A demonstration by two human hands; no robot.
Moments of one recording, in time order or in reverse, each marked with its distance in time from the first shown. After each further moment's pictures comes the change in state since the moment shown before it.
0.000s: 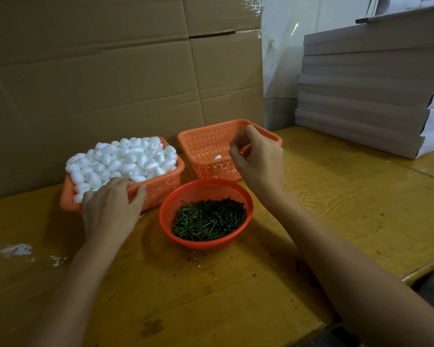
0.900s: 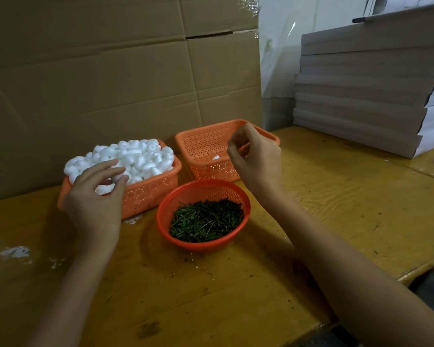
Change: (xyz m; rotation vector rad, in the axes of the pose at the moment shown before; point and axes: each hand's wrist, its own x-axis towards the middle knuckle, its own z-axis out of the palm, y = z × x) left_hand -0.001 -0.006 0.000 -0.599 0.451 -0.001; right_hand 0.002 -0.002 -0.004 0.019 0.005 0.006
